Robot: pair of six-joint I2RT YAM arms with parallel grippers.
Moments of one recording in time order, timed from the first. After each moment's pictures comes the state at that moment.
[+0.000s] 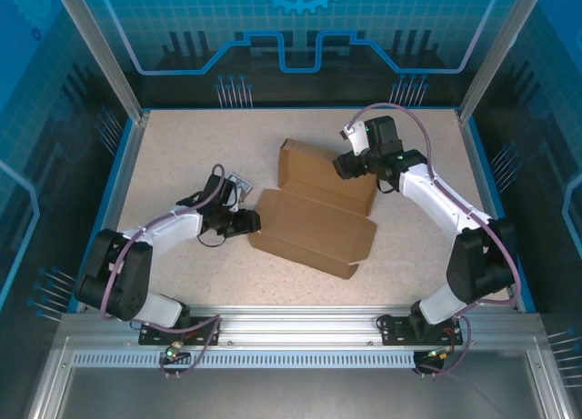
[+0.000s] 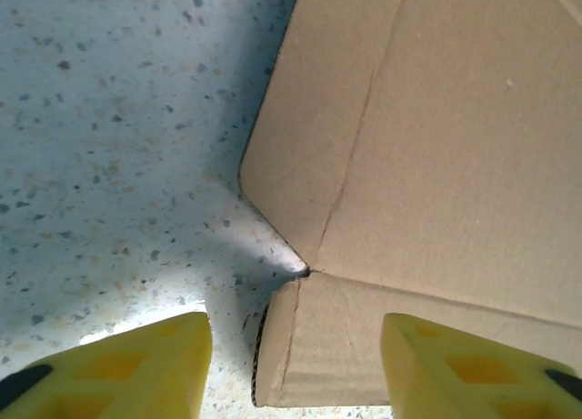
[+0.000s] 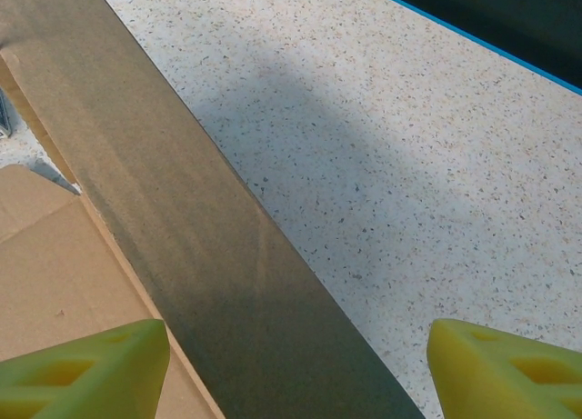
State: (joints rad) left arm -0.30 1.46 0.74 -0.39 0.34 -0.51; right arm 0.33 1.56 1.26 -0.46 -0.06 -0.19
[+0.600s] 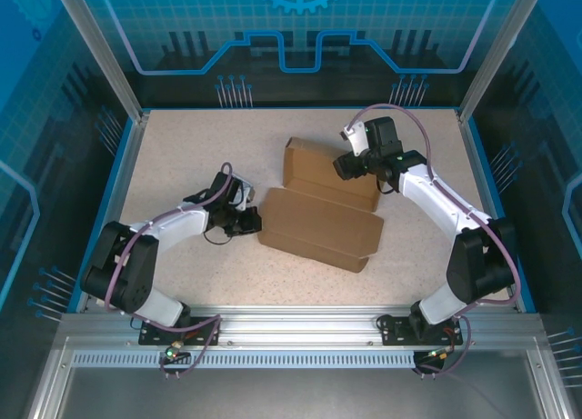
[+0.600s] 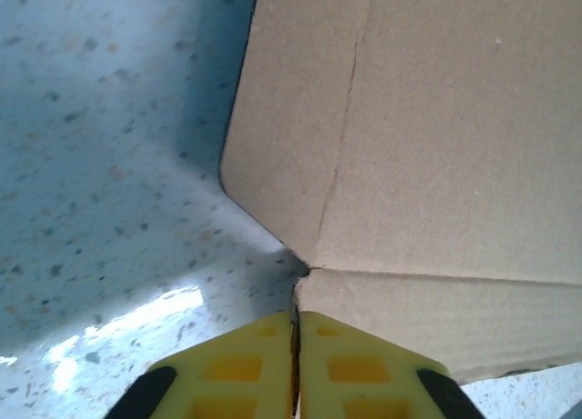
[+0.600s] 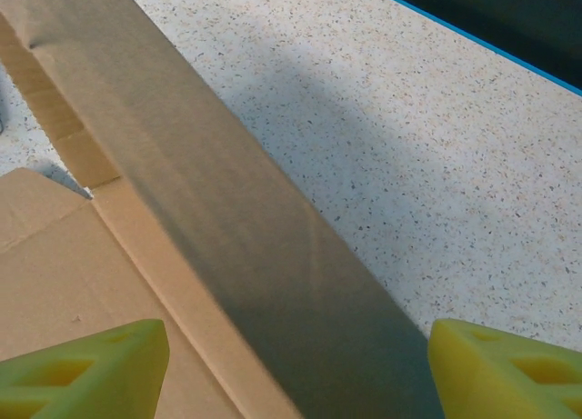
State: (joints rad) left arm -0.33 1.51 0.80 -0.38 0.41 -0.50; right arm 0.34 1.56 1.25 -0.45 -0.05 -0.19
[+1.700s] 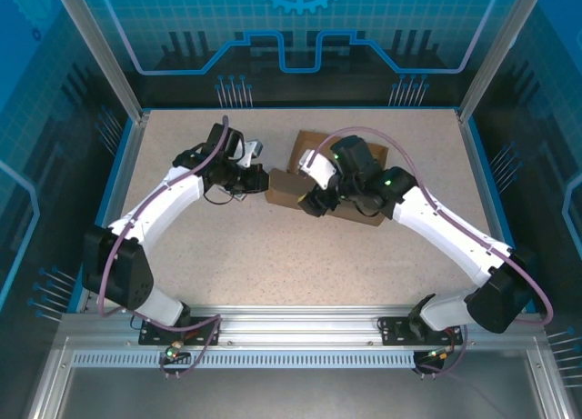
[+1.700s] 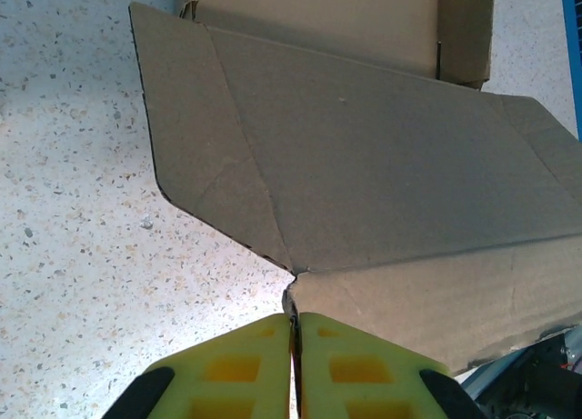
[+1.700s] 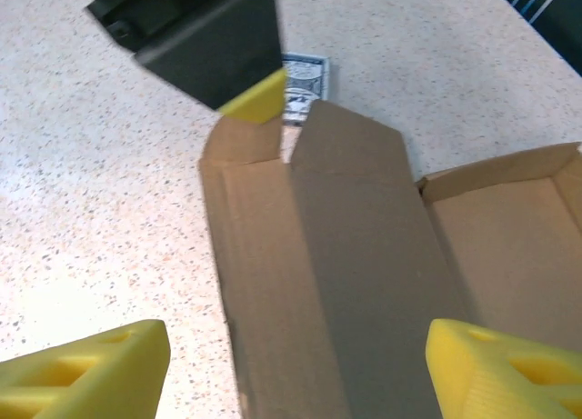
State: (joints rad) left arm -0.33 1.53 1.28 -0.73 0.43 -0.39; right arm 0.69 1.38 1.29 -0.66 -0.18 -0.31
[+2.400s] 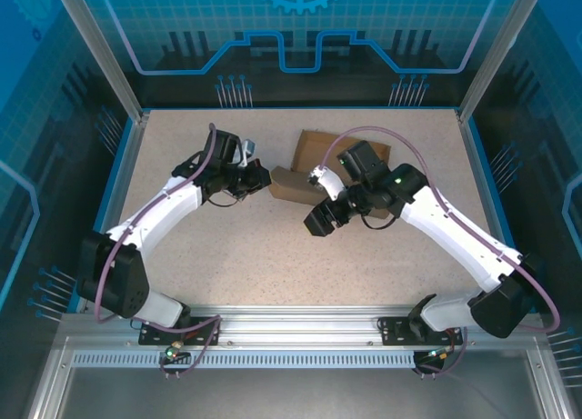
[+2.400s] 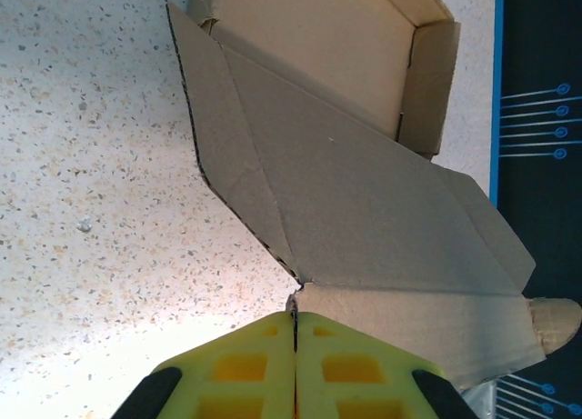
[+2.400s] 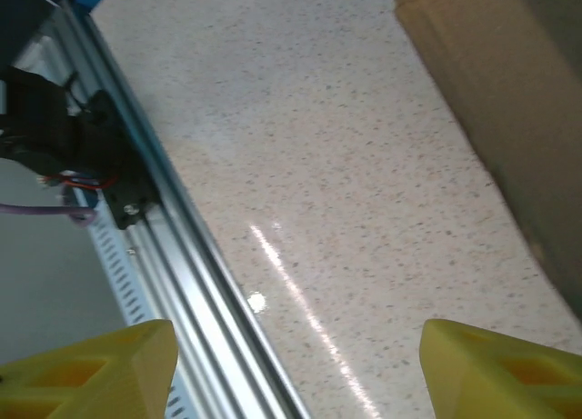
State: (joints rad) left arm -0.33 1.47 1.15 -0.49 0.45 -0.75; right arm 0.66 1.34 1.34 -1.00 -0.50 0.02
